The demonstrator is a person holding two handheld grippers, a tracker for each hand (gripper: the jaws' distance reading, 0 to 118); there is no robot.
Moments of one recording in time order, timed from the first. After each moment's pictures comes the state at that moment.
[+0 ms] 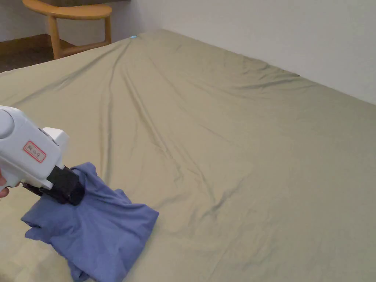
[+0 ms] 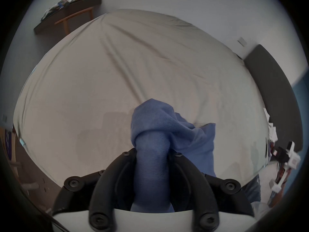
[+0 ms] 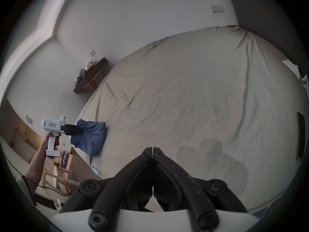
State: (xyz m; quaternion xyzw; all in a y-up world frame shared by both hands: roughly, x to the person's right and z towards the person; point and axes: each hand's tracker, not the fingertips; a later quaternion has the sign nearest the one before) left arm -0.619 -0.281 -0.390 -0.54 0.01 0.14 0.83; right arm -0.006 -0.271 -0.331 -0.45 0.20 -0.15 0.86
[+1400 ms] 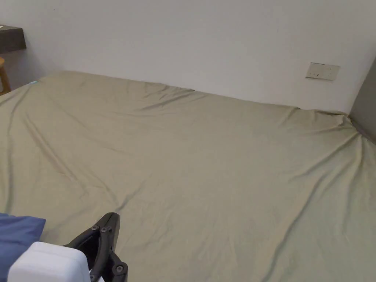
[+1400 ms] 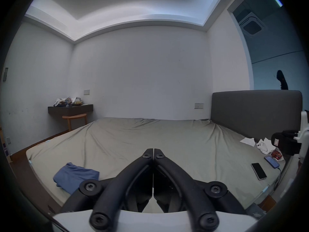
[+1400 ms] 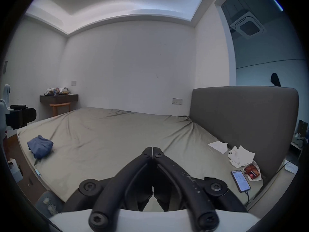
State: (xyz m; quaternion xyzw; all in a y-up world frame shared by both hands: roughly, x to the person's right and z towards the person) left arm -0.223 -0.203 -0.171 -0.05 0.00 -0.01 1.00; right arm 0.094 -0.206 -0.151 -0.10 -0.03 0.05 0.99
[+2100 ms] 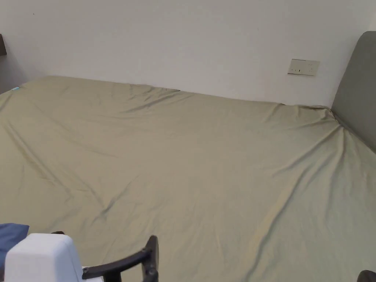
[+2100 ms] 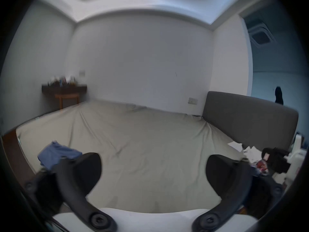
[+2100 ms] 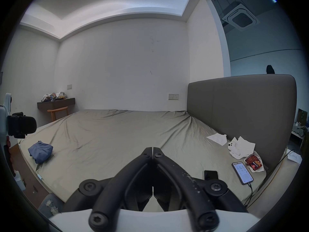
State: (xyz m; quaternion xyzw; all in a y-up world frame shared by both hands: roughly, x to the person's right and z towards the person) left arm -0.221 -0.190 -0.185 -0.13 -0.03 0.10 0.99; right arm 0.112 -0.211 -0.159 -0.11 -0.04 0.02 0.99
